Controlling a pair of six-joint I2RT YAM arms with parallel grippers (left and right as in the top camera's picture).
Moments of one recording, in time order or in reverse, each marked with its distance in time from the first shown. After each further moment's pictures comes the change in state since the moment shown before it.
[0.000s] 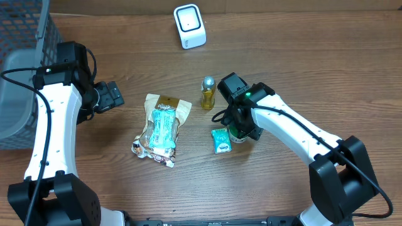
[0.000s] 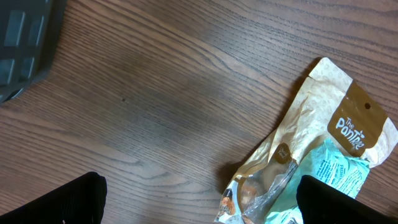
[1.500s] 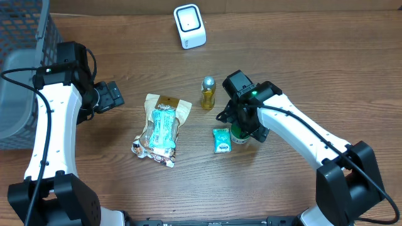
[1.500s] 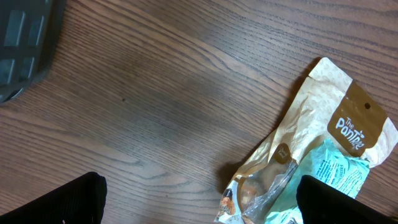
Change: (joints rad) left arm 0.000 0.000 0.000 0.000 0.000 0.000; right arm -0.024 -0.039 0.001 -0.031 -0.053 0.000
